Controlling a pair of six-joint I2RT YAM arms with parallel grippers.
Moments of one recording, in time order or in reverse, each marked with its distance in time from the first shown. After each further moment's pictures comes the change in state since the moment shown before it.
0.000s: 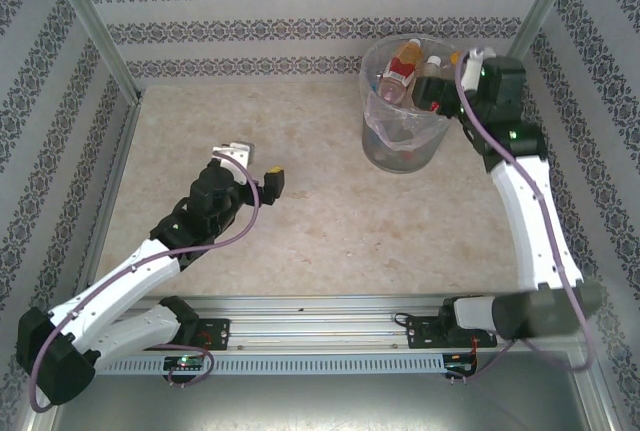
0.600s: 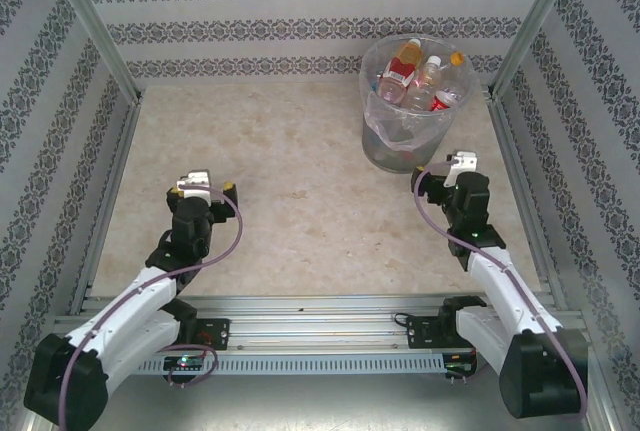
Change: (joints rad) left arm 0.259 -0.119 -0.418 0.282 -0.183 0.072; right arm 0.000 -0.339 -1.038 0.729 0.172 -0.085
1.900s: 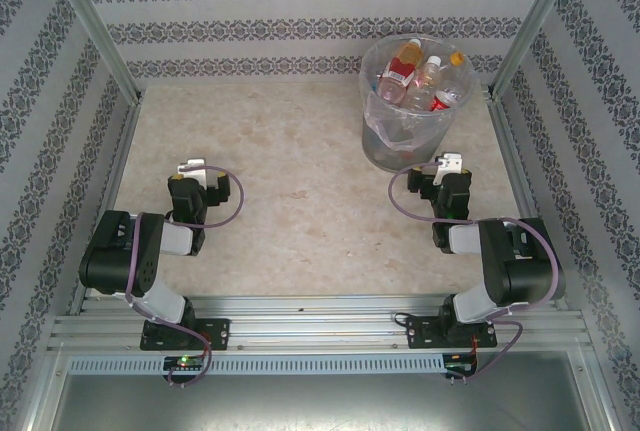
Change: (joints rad) left arm 0.308 0.756 0.046 0.699 0.298 0.108; right arm -0.033 0.573 -0.064 0.683 0.053 -0.089
